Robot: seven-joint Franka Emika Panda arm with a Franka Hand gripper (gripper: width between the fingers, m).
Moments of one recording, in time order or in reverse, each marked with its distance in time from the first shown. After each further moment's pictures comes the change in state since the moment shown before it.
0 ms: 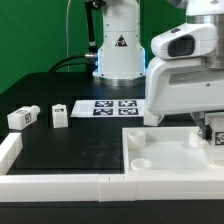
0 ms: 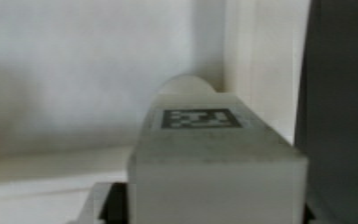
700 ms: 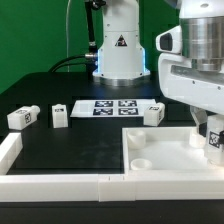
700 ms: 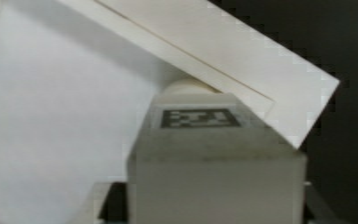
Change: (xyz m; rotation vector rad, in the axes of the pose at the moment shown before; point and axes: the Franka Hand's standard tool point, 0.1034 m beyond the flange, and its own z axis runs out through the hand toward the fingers) arm 0.000 0.006 0.002 0.005 -0.013 0.859
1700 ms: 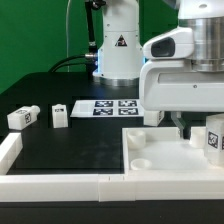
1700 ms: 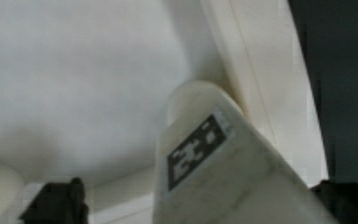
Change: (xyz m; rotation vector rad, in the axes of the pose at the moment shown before) arm 0.000 0.002 0.001 -0.010 0.005 -0.873
